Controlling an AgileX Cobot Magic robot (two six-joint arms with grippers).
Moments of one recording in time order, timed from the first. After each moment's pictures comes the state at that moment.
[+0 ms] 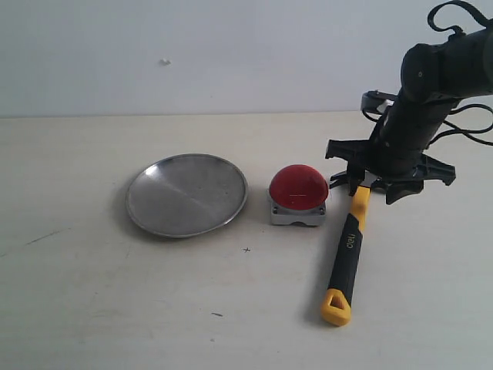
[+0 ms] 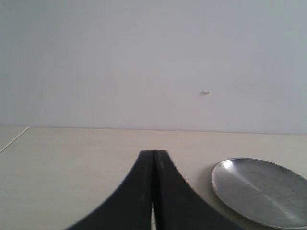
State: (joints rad) left arm -0.04 0.05 0.00 0.07 0.03 -0.10; right arm 0.08 2.02 -1.35 0.02 0.75 0.49
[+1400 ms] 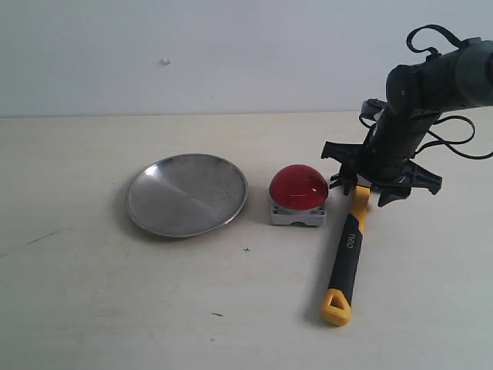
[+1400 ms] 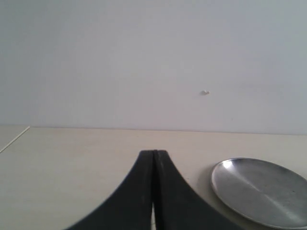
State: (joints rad) left arm -0.04 0.05 0.00 0.07 0.03 -0.10; right arm 0.08 2.13 -1.41 -0.03 0.67 0.66
